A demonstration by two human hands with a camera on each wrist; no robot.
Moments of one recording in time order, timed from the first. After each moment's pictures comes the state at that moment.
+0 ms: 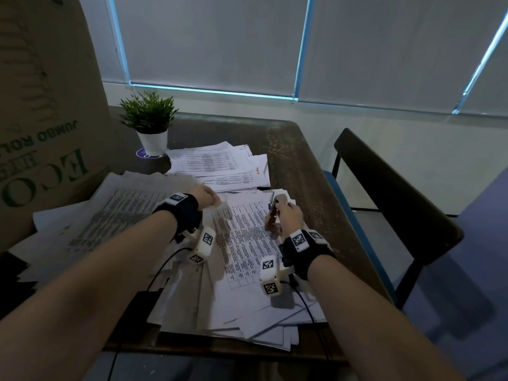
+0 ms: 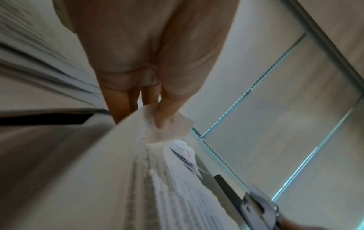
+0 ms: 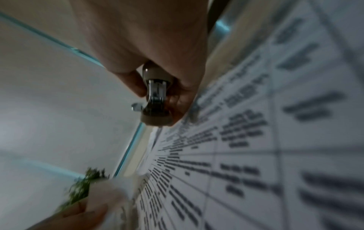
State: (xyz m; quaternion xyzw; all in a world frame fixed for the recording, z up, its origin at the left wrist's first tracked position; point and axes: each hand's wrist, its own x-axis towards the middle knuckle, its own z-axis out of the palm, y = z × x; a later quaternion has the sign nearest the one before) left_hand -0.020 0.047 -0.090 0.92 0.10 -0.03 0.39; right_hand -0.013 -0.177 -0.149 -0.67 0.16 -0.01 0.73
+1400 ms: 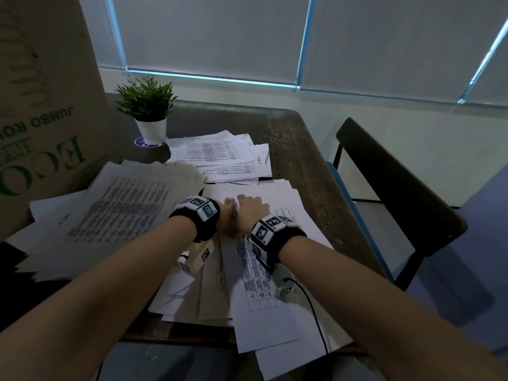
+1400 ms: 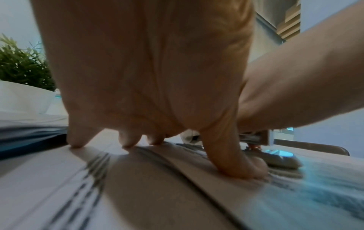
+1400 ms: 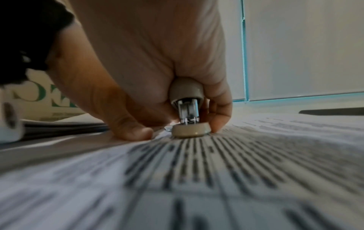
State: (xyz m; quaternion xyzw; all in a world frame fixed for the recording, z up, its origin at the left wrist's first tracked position) left_hand -0.072 -0.012 -0.091 0.98 -0.03 -0.17 -0.07; right_hand -0.047 -0.097 -0.126 -0.99 -0.11 0.02 0.08
